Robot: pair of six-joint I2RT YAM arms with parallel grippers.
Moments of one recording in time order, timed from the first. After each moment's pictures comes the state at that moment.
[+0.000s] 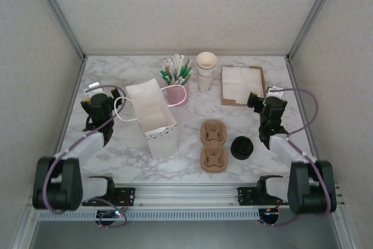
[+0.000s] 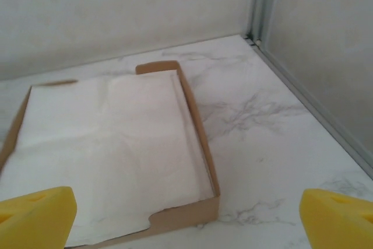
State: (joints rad) left arm -0.06 1.18 0.55 0.32 -0.45 -0.26; right arm 0.08 1.15 0.51 0.30 0.28 0.18
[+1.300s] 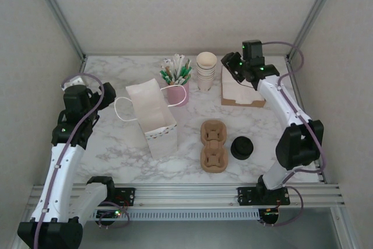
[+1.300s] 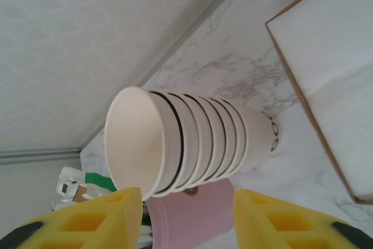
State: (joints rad) left arm -0.03 0.87 0.95 -0.55 -0.16 -0.48; right arm 0.28 1.67 1.53 -0.50 -0.16 0.97
